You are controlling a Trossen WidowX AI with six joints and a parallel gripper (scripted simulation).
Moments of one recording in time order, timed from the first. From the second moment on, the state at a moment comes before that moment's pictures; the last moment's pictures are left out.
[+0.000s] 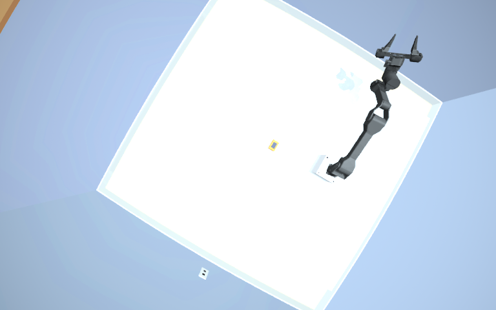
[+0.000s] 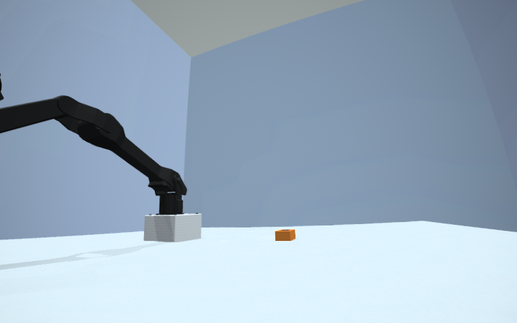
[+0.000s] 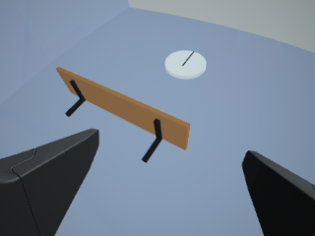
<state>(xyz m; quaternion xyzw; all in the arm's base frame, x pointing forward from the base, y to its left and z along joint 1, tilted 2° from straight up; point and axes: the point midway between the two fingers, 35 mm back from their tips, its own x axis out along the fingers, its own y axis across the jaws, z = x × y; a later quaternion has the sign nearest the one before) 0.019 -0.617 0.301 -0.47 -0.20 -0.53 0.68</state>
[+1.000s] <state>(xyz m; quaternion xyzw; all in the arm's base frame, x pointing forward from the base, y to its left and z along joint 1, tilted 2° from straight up) 0.417 -0.522 0.191 0.00 0.05 -0.36 0.93</state>
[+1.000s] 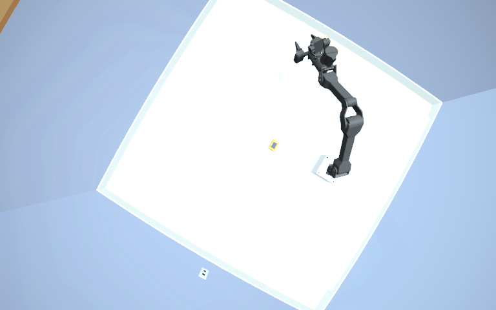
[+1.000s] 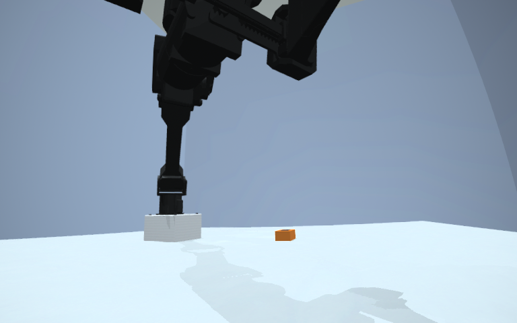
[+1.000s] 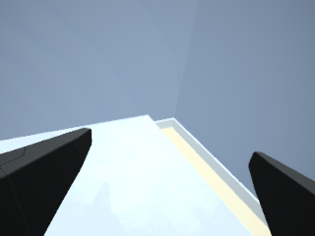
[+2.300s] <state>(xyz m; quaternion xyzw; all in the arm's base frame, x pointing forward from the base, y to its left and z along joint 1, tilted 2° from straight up) 0.369 -0.007 0.061 0.04 0.69 -0.06 0.72</state>
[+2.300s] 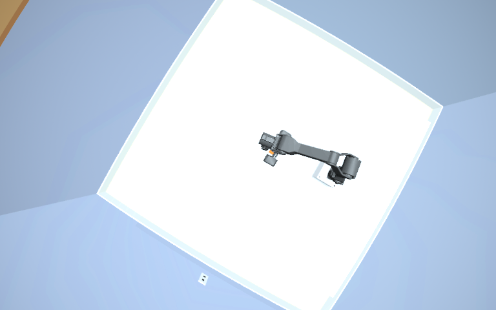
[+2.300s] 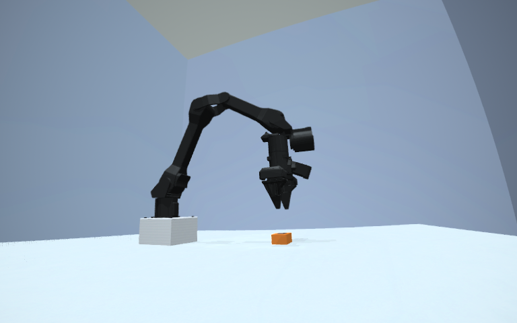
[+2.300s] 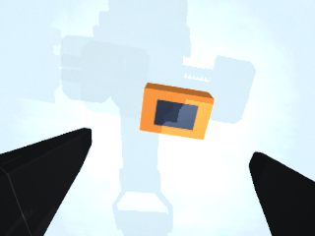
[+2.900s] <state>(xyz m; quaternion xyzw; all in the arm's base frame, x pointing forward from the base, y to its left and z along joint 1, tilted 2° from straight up) 0.367 -0.010 0.020 0.04 0.69 -0.06 0.72</state>
